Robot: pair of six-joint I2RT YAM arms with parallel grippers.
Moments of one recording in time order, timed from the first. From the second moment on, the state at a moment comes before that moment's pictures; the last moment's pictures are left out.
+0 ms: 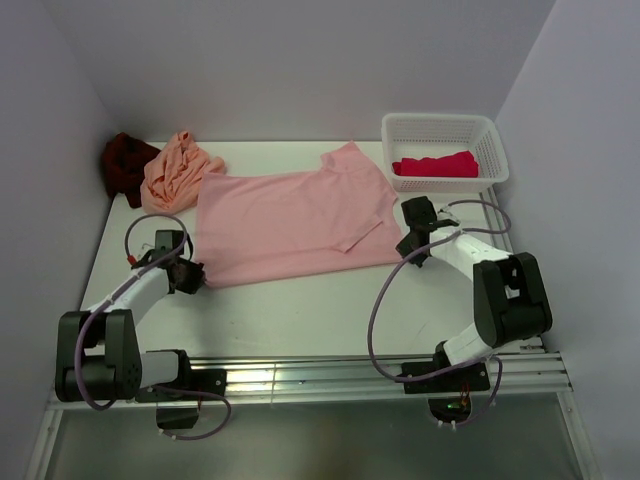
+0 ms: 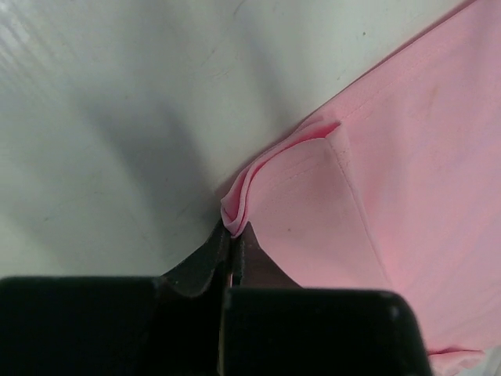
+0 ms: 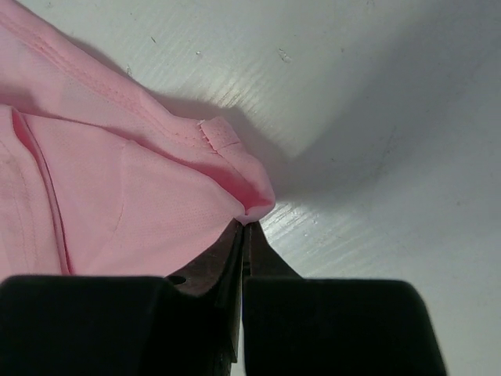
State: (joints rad) left arm 0.01 1.27 0.54 -0.33 -0.12 -1.18; right arm 0.20 1.52 0.81 -0.44 0.27 1.01
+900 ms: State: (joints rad) left arm 0.01 1.15 0.54 -0.57 -0.09 -1.08; right arm 0.21 1.29 0.68 -0.58 0.25 0.97
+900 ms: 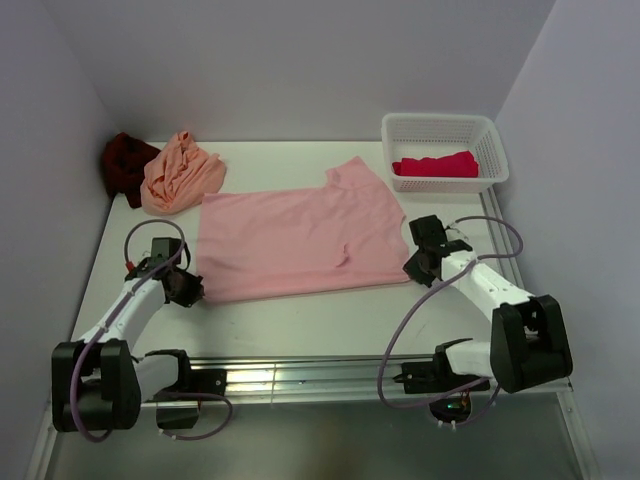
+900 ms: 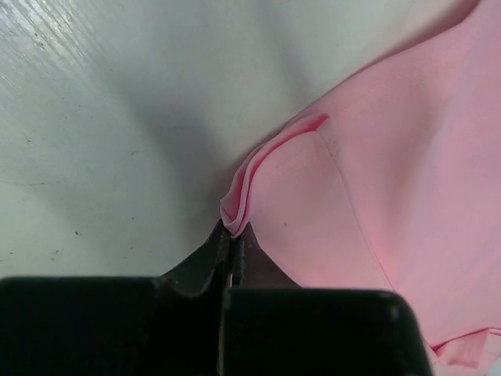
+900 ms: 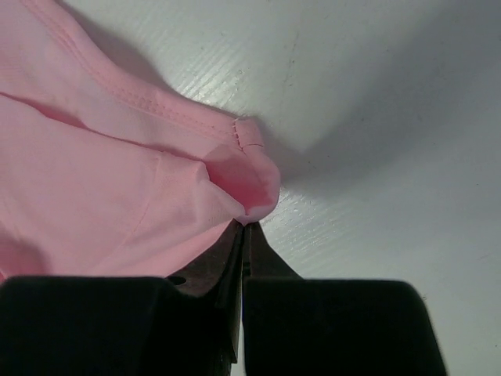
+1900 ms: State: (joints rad) left arm -0.16 0.87 0.61 -0.83 -0.14 -1.15; right arm 0.21 0.67 0.46 -0.79 0.32 1.10
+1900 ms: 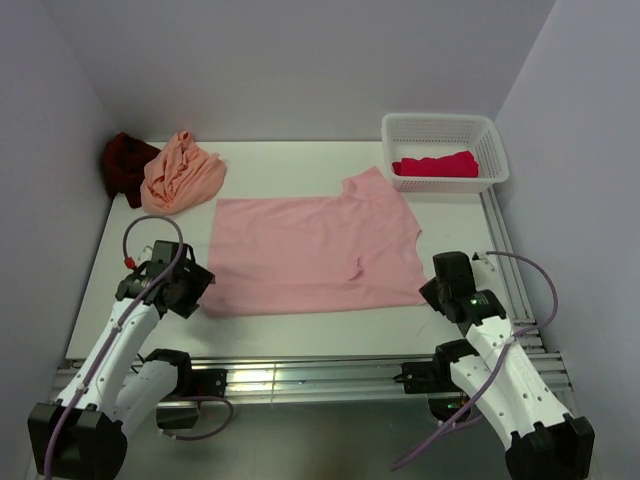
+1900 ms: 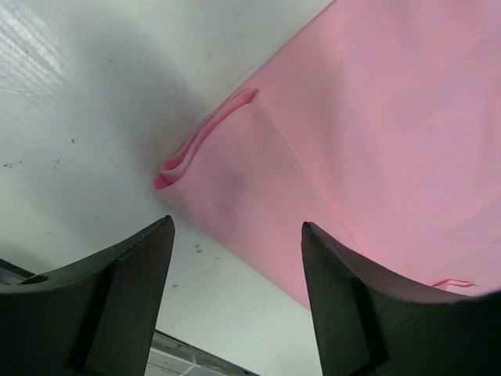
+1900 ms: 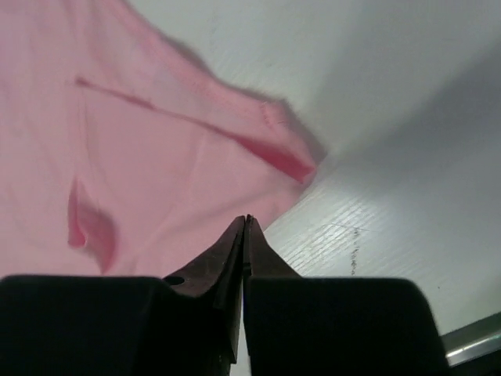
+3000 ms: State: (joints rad) left arm -0.16 1.04 0.75 -0.70 -0.14 -1.01; right arm 0.51 1.47 0.72 -0.18 0.07 0.94
